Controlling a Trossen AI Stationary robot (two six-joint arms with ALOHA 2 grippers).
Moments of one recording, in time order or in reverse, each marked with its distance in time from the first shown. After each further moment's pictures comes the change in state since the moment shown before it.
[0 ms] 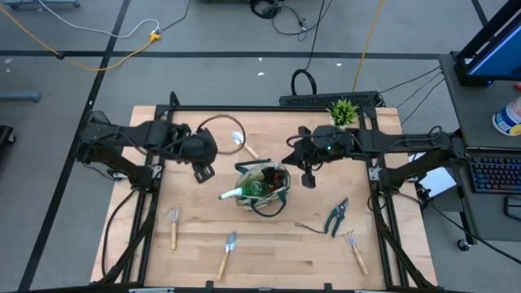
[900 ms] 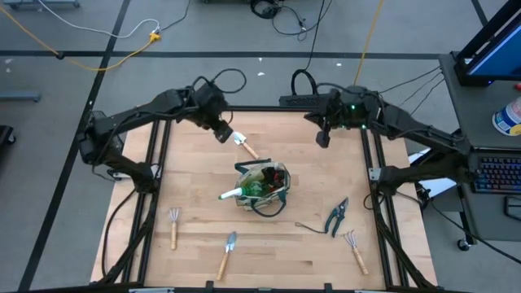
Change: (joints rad) left arm 0.566 0.030 -0.214 0.562 0.353 0.306; right arm -0.397 -0.158 0.000 -0.108 -0.003 -0.106
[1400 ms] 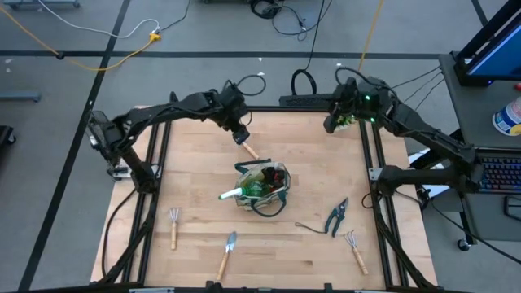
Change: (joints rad) left arm 0.034 0.263 -0.015 0.229 0.144 0.168; right arm -0.176 -0.110 -0.111 0.151 -0.002 0.009
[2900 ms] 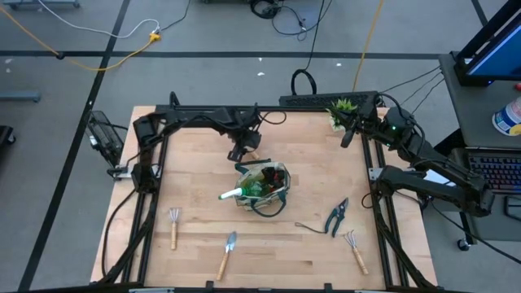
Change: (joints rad) left arm -0.092 0.286 0.002 0.064 -0.047 0.898; right arm -0.009 -0.403 -0.430 0.289 0.000 0.136
